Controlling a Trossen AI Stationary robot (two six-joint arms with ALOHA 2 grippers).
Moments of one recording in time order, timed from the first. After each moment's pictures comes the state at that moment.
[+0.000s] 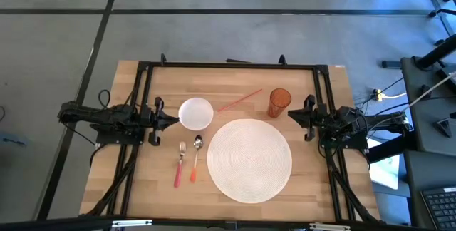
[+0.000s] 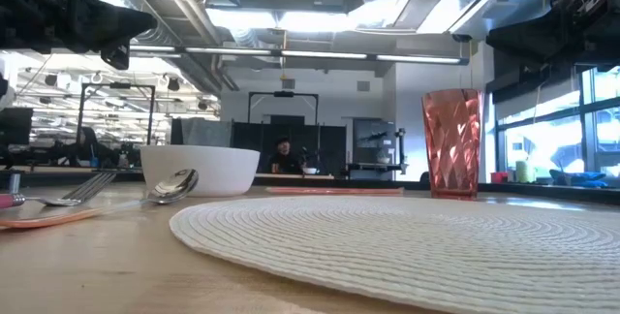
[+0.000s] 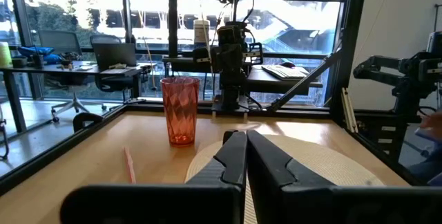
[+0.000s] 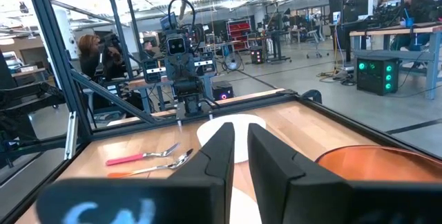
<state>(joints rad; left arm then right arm) -0.16 0.00 0.01 0.11 -0.22 -0.03 0.11 0.02 0.01 0.13 0.29 0.12</state>
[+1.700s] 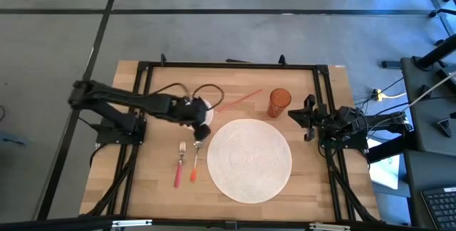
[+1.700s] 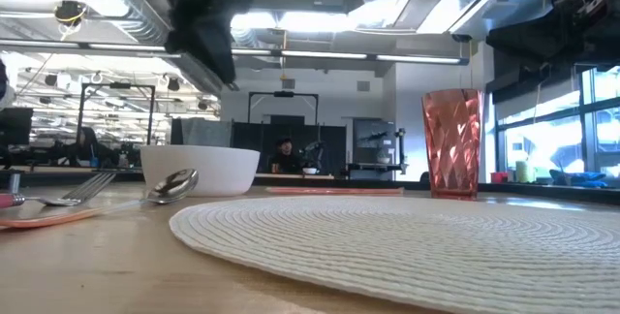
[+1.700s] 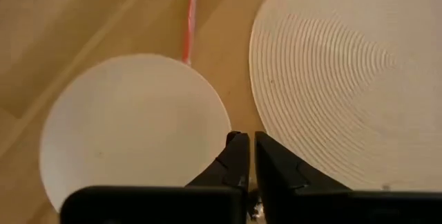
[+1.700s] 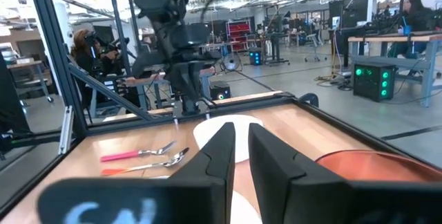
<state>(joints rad) -0.06 1.41 1.11 -0.79 -0.25 -0.67 0.11 0.02 0.01 0.13 0.29 0.07</state>
